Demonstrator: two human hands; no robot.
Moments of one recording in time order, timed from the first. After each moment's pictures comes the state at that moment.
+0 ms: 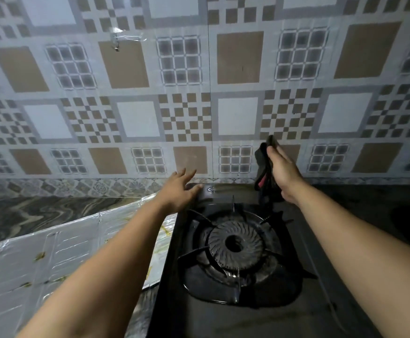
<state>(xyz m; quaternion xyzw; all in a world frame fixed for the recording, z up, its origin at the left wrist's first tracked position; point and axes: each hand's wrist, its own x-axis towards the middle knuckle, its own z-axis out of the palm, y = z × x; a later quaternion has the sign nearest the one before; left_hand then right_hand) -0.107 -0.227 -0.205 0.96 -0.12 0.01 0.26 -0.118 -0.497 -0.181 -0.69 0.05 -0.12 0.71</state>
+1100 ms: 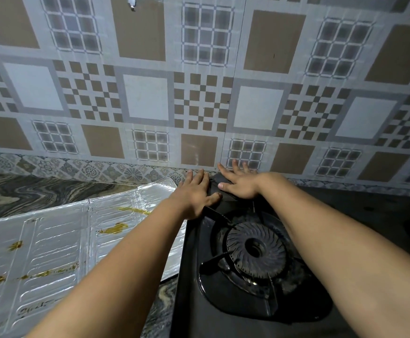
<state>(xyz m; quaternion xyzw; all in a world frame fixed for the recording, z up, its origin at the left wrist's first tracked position) -0.086 -0.227 -0.243 0.97 -0.21 -0.07 0.14 -0.071 -0.405 -0.200 -0.98 -0.07 0.20 0.01</state>
